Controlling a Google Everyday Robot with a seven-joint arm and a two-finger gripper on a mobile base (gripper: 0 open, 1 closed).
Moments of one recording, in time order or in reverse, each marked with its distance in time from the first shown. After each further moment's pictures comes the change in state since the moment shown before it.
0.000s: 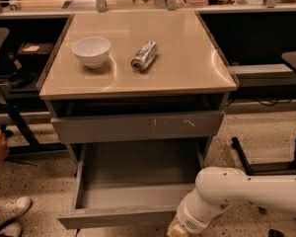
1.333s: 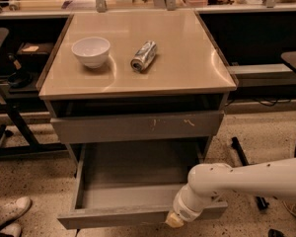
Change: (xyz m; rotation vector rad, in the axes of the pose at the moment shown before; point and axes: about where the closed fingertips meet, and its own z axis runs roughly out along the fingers) arm -0.007 -0.062 0.039 0.066 0.008 0.009
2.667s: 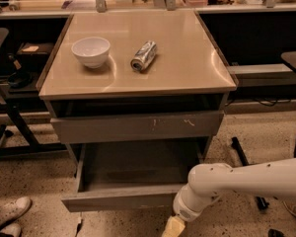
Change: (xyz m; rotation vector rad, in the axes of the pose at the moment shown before) arm 0.000 0.000 0.000 0.000 0.000 0.000
